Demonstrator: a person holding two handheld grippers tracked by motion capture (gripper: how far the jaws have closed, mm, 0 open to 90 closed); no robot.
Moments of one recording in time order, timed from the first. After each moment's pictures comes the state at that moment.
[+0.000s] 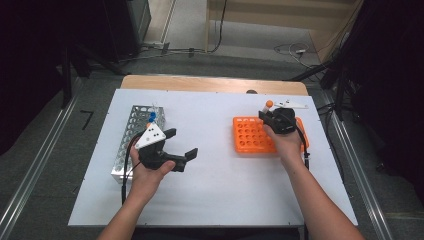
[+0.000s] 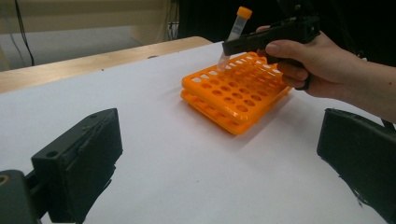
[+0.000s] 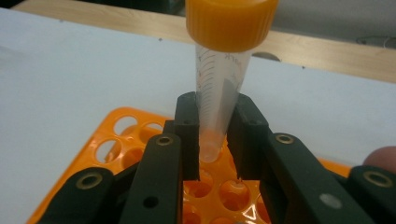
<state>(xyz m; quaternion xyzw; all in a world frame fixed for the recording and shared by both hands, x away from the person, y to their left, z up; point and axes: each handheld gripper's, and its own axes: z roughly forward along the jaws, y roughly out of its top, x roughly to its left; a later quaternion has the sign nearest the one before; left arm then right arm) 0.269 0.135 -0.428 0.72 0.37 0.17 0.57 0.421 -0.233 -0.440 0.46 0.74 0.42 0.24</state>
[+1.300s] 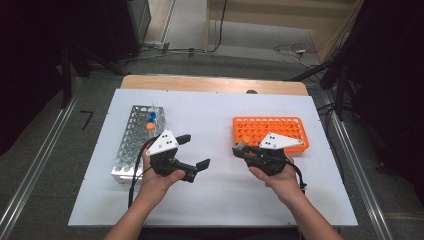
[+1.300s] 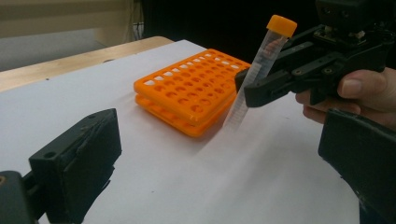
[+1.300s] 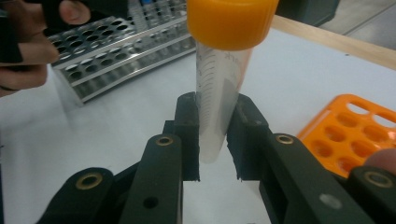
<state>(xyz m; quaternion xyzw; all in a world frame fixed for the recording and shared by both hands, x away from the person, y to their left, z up) 0.259 0.105 -0.427 0.74 0.31 0.14 0.59 0.299 -0.191 -0.431 0.26 0.82 0.50 0.12</state>
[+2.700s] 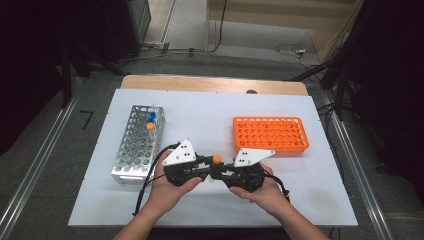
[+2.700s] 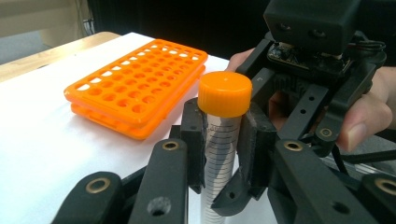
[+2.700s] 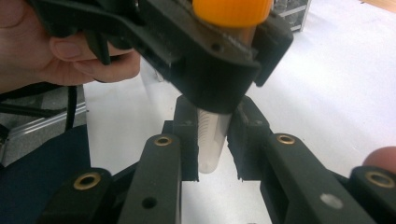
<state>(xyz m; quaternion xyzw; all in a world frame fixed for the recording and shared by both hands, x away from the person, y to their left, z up) 0.248 0.076 -0.428 0.77 0.23 0.11 0.58 0.268 -0.145 -0.441 0.17 0.86 0.48 0.04</state>
